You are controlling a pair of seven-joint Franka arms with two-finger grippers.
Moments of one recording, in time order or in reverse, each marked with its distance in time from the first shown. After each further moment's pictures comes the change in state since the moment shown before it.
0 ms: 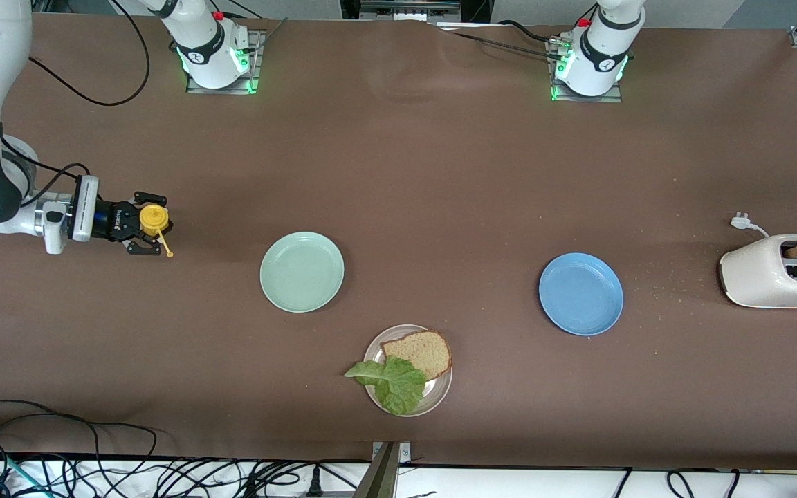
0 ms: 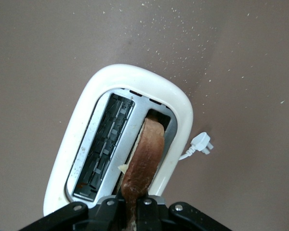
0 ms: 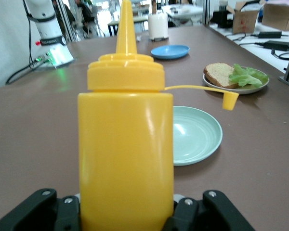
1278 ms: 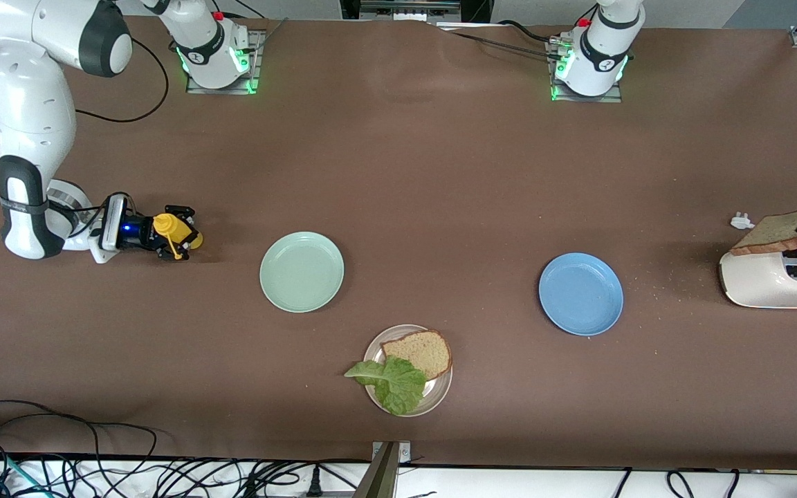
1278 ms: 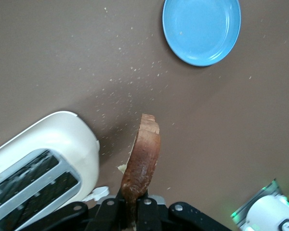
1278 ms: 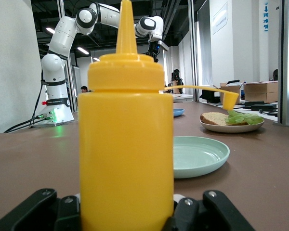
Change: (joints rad) left arm -0.124 -0.010 -0.018 0.184 -0.230 -0.428 -0.653; right arm -0.103 0.430 0.029 0.159 0.284 -0.355 -0.243
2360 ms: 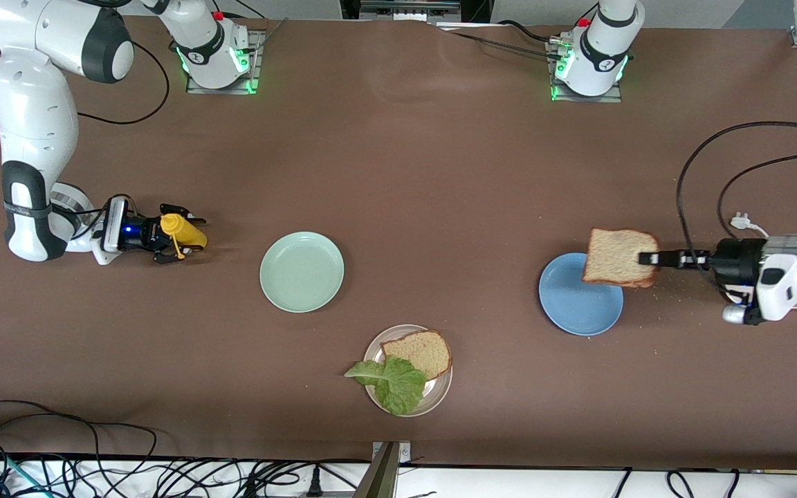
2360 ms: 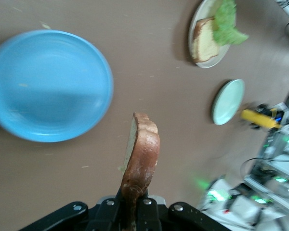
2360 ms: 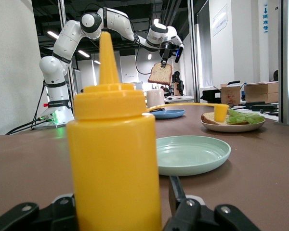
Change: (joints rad) left arm -0.234 0.143 -0.005 -0.008 -0.618 0.019 -0.854; right arm -0.009 0.014 0.002 0.008 0.000 -0.013 0.000
